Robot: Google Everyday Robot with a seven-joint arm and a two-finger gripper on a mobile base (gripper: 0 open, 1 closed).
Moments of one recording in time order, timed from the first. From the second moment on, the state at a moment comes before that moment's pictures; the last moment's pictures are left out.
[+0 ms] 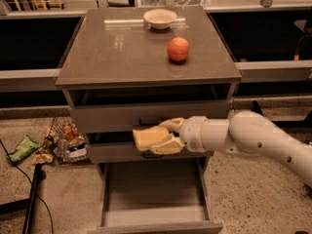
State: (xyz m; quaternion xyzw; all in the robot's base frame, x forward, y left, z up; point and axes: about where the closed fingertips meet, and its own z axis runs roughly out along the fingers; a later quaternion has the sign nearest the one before) arm 0.534 -0.021 0.721 -0.45 0.72 0.27 0.46
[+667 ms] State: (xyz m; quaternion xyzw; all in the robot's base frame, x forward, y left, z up) arm 0.551 -0.066 0.608 -0.42 0.74 0.29 0.44
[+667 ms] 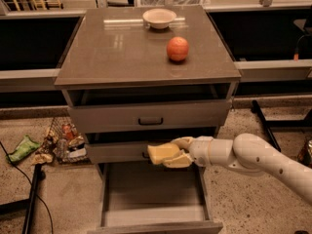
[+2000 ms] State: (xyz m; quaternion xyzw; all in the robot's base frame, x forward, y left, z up) arm 0.521 -0.084 0.468 -0.33 0.80 0.31 0.41
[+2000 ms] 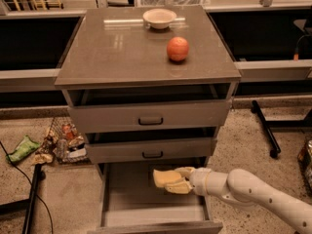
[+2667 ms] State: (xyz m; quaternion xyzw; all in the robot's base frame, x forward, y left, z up) arm 0.509 -0.094 0.394 -0.28 0.82 0.33 0.38
